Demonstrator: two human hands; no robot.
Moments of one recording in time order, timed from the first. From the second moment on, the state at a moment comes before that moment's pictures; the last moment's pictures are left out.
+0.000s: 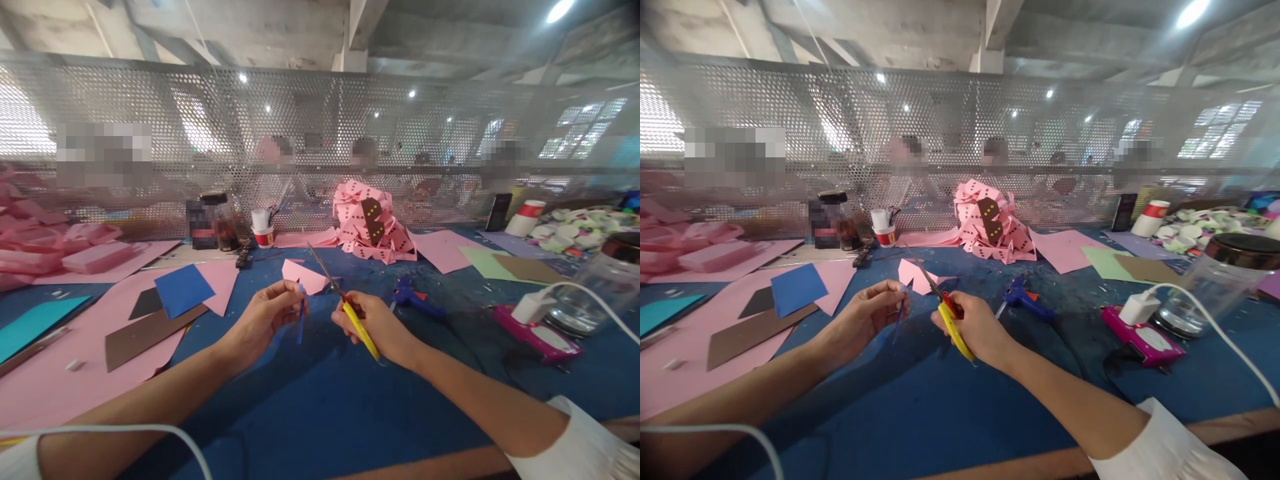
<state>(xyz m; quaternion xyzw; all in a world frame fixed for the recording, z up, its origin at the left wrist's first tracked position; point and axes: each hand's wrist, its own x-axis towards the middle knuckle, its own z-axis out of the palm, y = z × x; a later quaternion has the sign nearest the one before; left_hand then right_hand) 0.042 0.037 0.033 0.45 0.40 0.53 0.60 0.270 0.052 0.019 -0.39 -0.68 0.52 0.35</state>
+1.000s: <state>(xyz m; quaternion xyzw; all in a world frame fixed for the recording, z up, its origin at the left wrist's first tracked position) 0.044 0.031 0.042 0.49 0.42 0.54 0.53 0.278 0.043 0.030 -0.46 -0.85 0.07 0.23</state>
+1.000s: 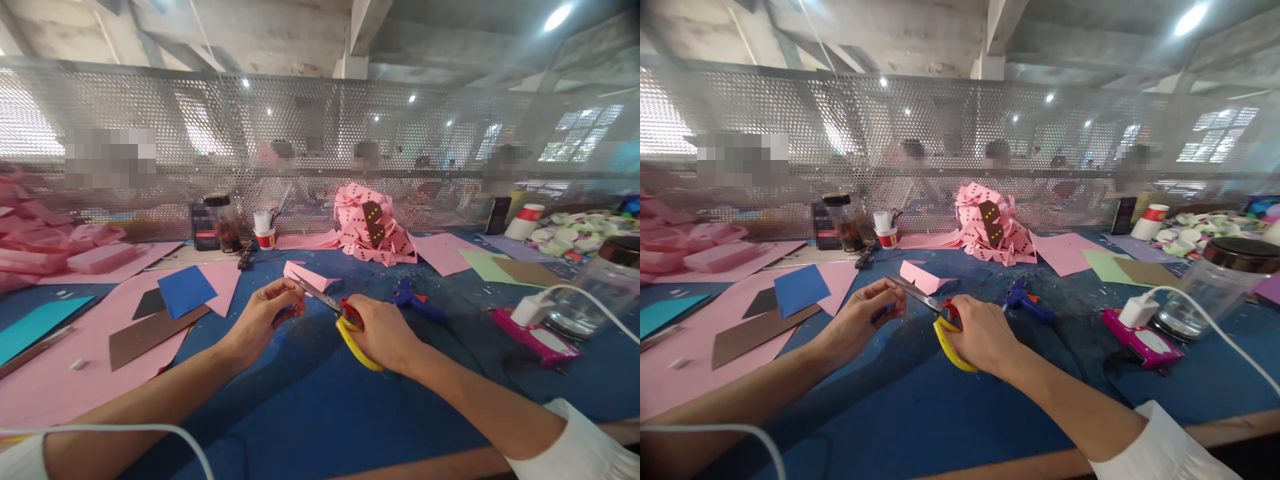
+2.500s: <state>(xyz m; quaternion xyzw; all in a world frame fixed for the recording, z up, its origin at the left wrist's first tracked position) 0.043 0.029 0.042 0.46 0.43 0.55 0.55 0.277 0.041 0.030 -0.49 -0.86 0.01 0.17</state>
